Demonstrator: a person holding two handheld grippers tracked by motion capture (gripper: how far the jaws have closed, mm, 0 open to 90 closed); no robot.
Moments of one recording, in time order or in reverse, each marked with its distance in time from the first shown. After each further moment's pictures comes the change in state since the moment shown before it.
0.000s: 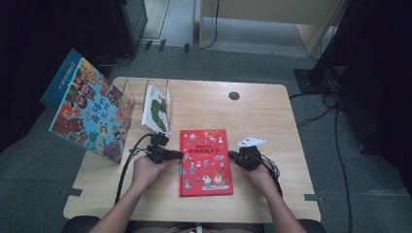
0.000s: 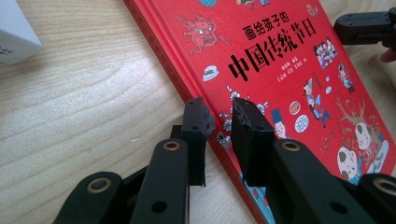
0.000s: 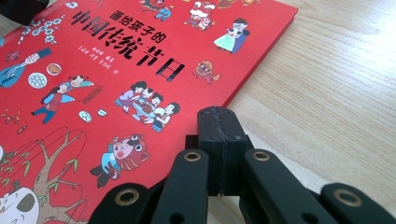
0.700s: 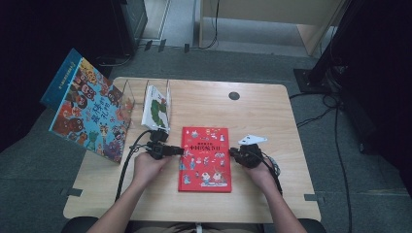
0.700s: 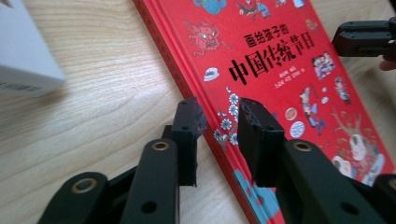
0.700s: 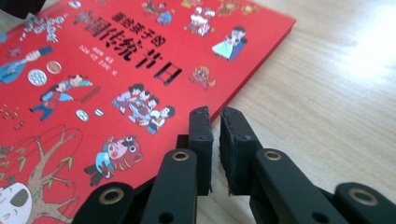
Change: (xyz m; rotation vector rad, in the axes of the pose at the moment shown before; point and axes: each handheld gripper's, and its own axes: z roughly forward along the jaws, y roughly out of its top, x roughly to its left) left arm 0.005 0.010 -0.005 -0.035 -0.003 -0.019; right arm -0.005 0.005 -0.001 -0.022 -0.031 -0.010
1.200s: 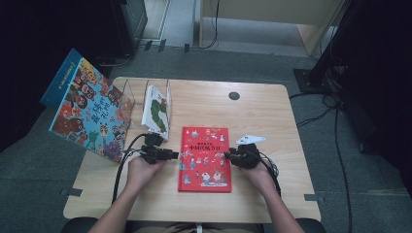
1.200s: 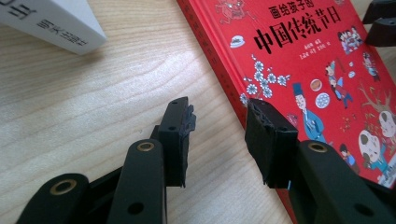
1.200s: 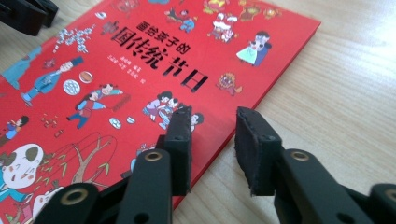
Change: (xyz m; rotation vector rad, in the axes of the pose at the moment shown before) left arm 0.004 -0.016 -0.008 0.020 0.072 0.033; right arm 0.009 0.005 0.000 0.022 0.059 0.047
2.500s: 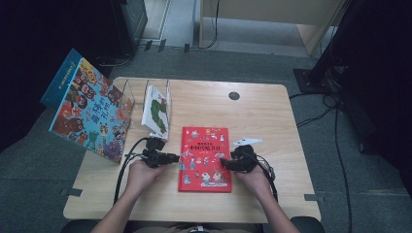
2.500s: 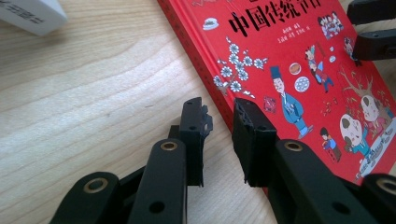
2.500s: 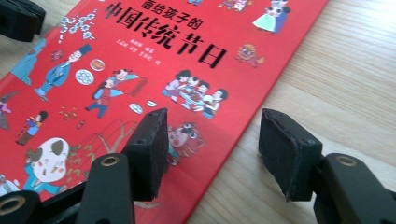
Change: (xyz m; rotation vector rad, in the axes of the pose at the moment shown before) left arm -0.012 -0.009 0.002 0.009 -0.019 0.020; right arm 0.017 0.000 0.000 0.086 -0.018 0.092
